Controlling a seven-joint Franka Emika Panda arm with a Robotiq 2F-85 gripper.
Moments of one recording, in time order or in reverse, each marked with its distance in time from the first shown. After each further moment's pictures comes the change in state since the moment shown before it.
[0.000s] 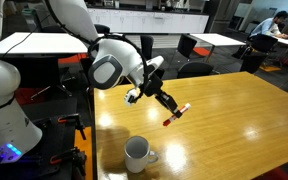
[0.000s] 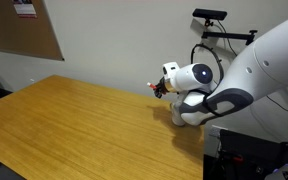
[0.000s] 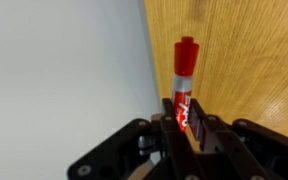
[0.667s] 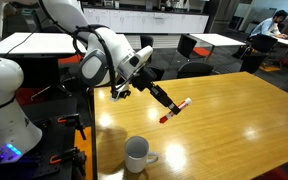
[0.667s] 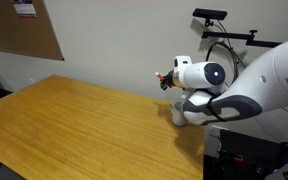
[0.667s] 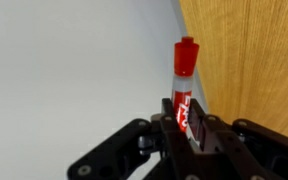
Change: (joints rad) arm 0.184 0.115 -0.164 -0.084 0.191 0.028 0.095
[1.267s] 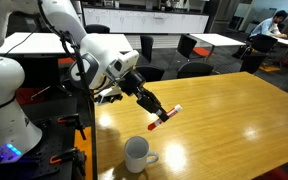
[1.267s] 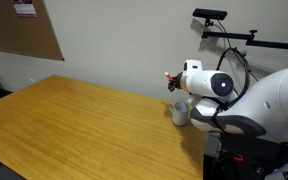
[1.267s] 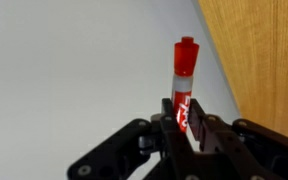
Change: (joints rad) arm 0.070 0.152 -0.023 -0.103 0.079 0.000 0.143
